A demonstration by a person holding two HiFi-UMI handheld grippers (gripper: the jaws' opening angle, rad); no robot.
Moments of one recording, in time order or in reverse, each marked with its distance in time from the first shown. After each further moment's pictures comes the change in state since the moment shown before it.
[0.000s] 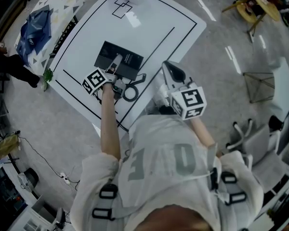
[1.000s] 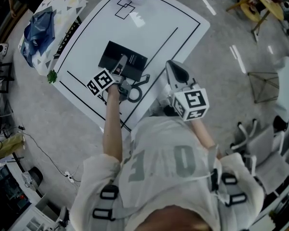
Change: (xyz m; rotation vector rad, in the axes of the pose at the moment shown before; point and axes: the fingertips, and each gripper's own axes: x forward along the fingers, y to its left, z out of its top) left arm 0.001 -0.009 -0.002 0.106 0.011 0.078; right arm 0.000 -0.006 0.006 0.068 -0.039 -0.041
